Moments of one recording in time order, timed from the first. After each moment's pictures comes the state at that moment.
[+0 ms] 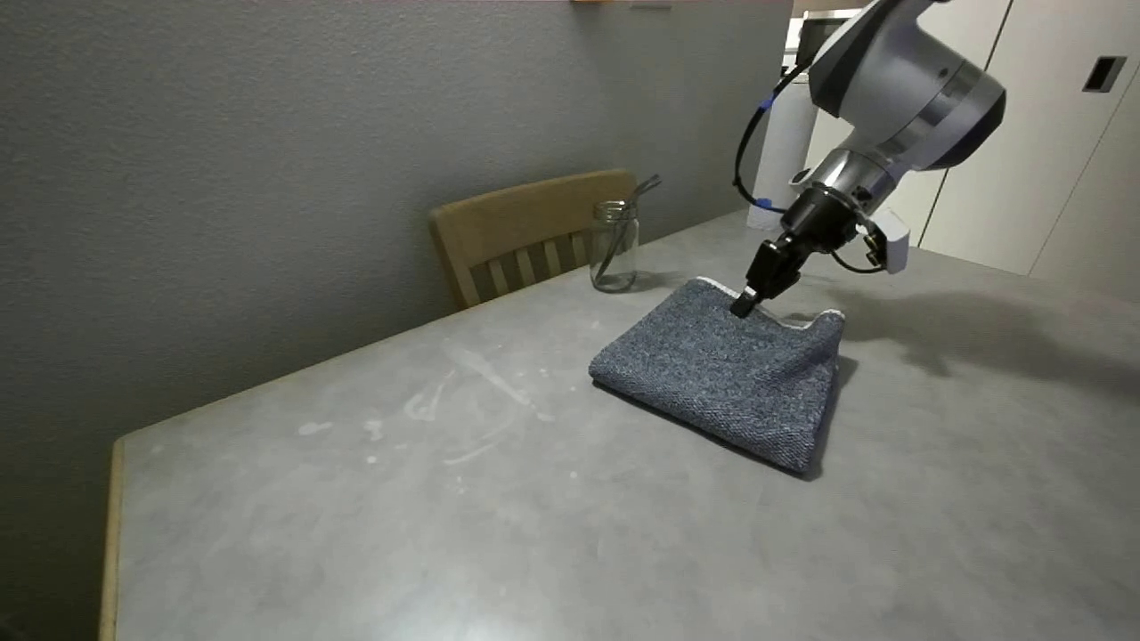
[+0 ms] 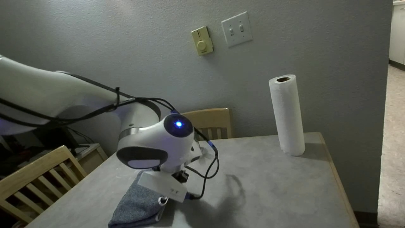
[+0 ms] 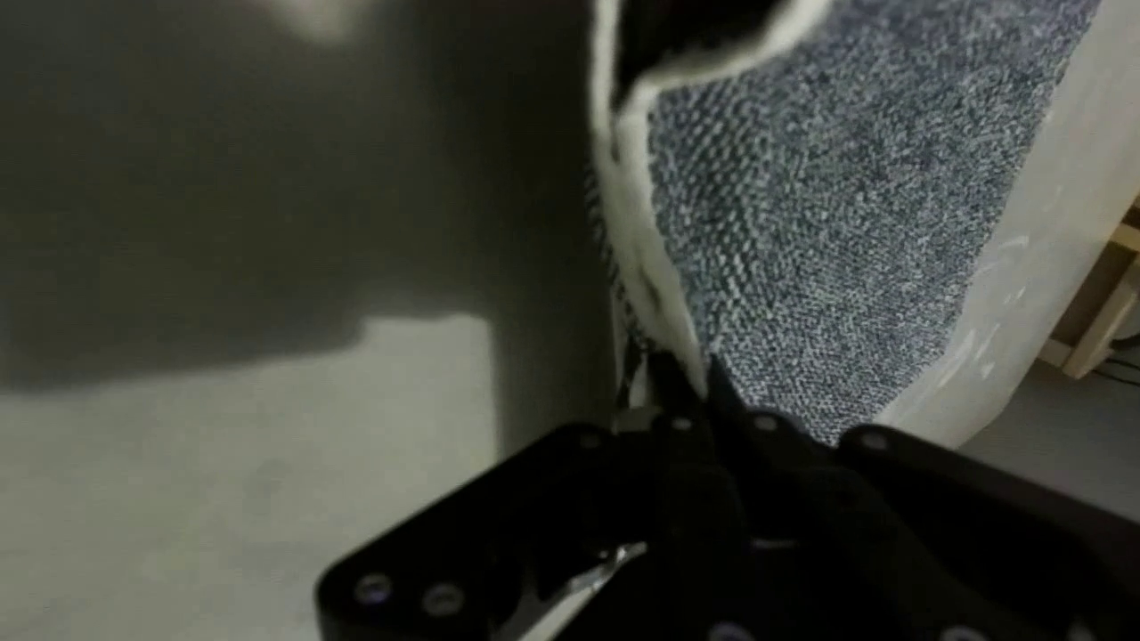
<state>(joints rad) -0.18 0.71 -0.06 -1.79 1.04 2.28 -1.10</state>
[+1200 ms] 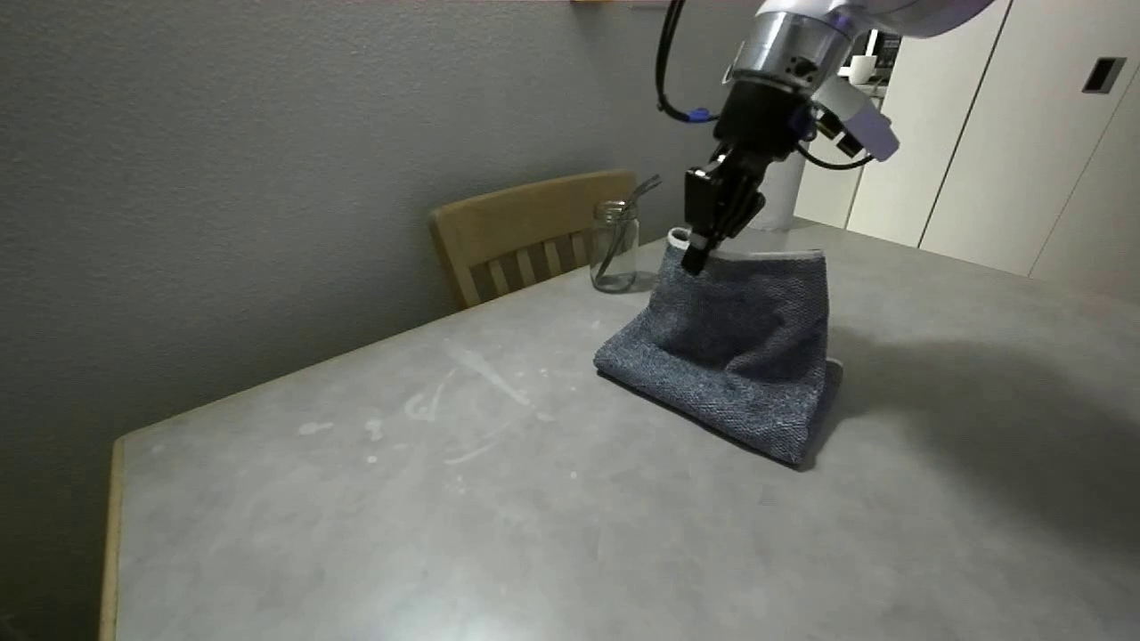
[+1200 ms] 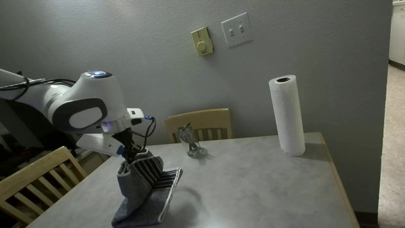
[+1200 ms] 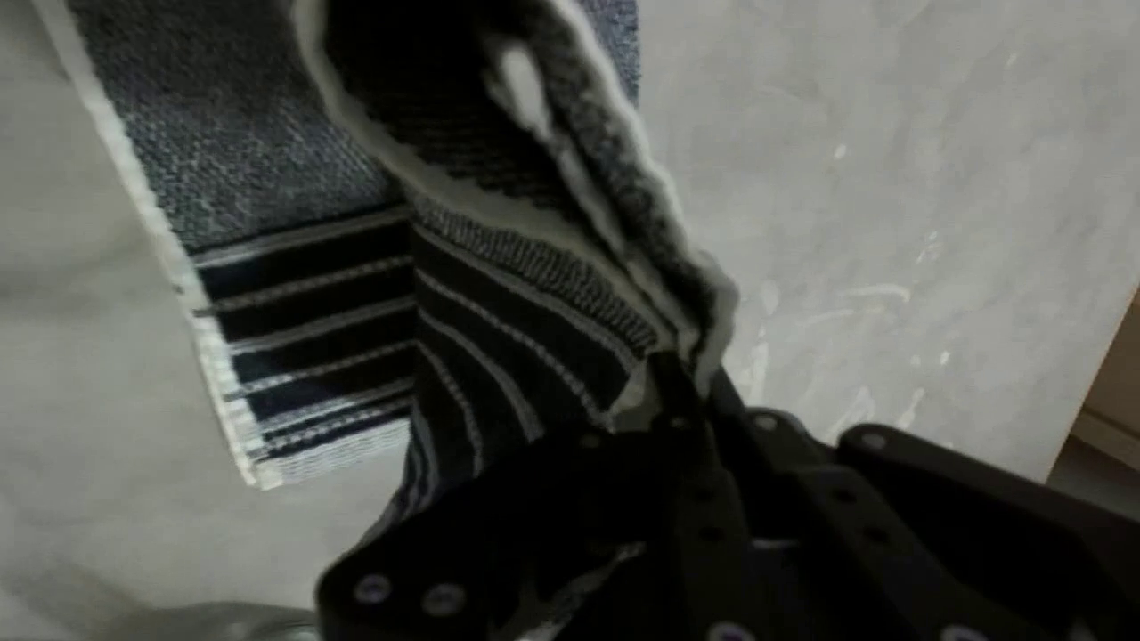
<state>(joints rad) -0.04 0.43 0.09 -1.90 0.50 2.40 -0.39</state>
